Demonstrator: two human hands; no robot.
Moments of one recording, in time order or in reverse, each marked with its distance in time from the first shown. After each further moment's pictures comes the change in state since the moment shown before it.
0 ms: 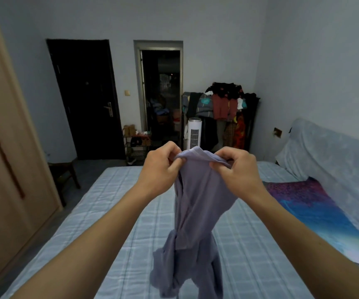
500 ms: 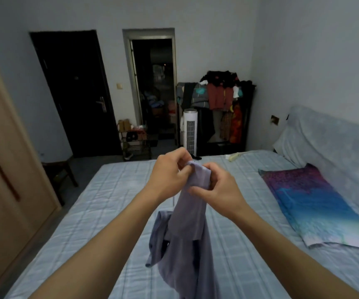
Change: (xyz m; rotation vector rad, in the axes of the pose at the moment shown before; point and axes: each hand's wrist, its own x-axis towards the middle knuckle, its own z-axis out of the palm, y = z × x) left_hand 0.007 -0.010 0.045 -0.010 -0.145 0.015; right_hand -0.033 0.039 0.045 0.318 -0.172 0.185
